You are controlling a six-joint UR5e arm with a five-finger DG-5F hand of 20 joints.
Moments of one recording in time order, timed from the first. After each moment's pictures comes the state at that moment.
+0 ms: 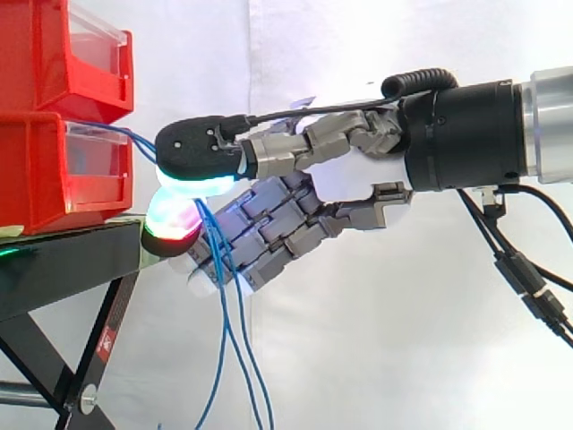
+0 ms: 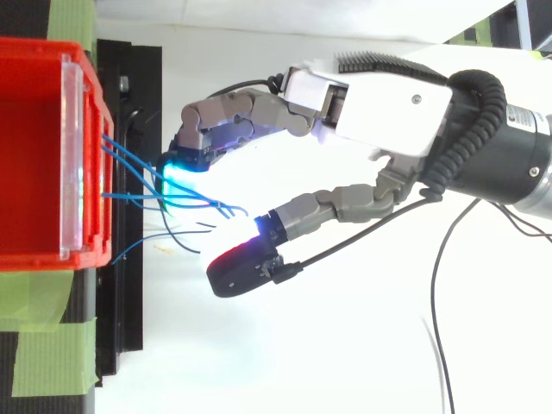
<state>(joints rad) 0.17 -2.00 -1.60 -2.78 -1.18 -0.47</state>
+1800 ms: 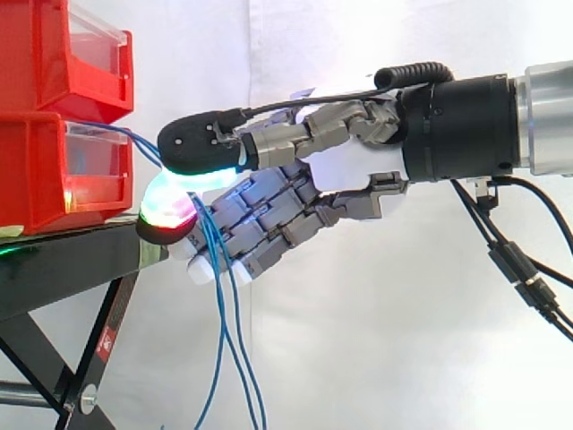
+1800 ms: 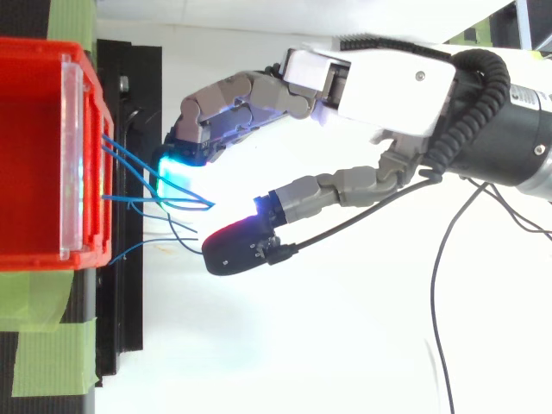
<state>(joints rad) 0.14 -2.00 -1.59 -2.77 -1.23 -0.46</state>
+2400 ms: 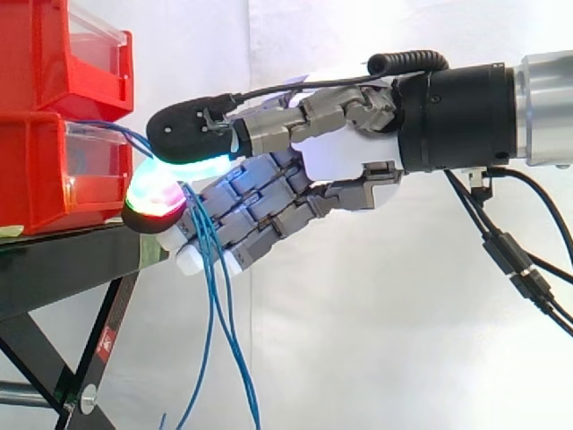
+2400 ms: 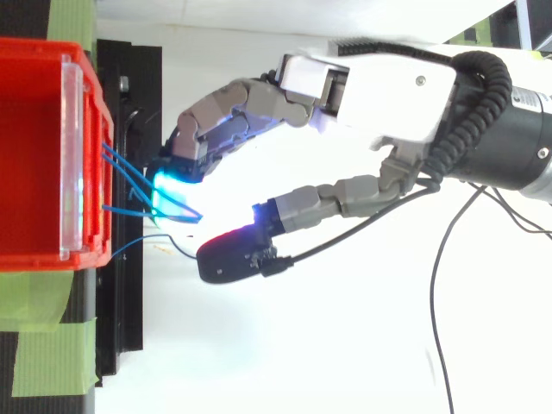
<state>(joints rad) 0.14 -1.99 -1.58 -2.77 -1.28 -0.45</state>
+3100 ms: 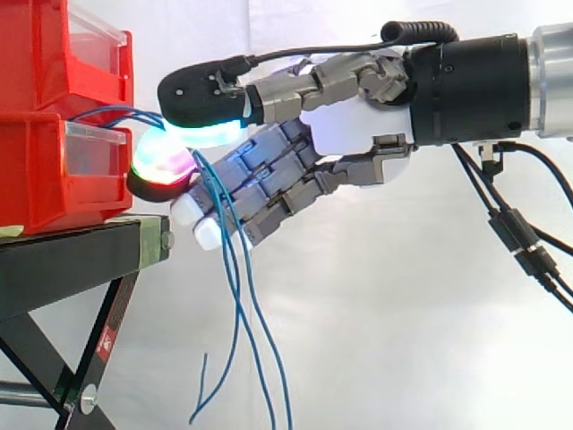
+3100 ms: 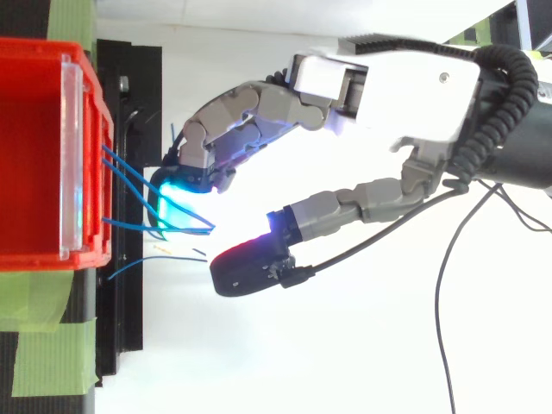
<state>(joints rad) 0.14 -1.96 -1.58 -2.81 -1.30 -0.45</state>
